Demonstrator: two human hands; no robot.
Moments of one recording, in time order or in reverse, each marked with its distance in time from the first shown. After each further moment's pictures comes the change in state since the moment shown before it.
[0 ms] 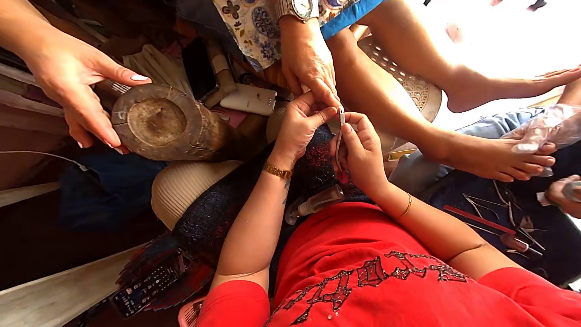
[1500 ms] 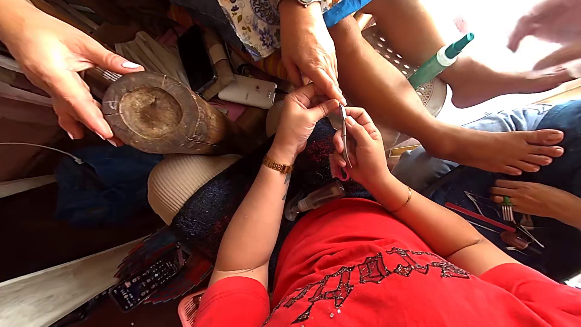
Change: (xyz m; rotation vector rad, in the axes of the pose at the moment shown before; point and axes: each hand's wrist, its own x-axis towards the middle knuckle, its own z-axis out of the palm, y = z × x) left_hand 0.001 -0.002 -0.002 0.002 0.015 0.003; right_hand 0.013 0.015 -0.004 0.517 -0.058 0.077
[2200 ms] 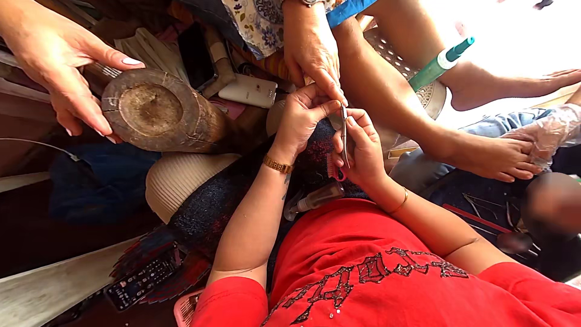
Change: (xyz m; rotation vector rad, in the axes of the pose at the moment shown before) left_hand 0.001 0.000 0.000 -0.024 -0.006 0.002; right_hand 0.001 0.006 0.002 0.072 -0.005 -0.027
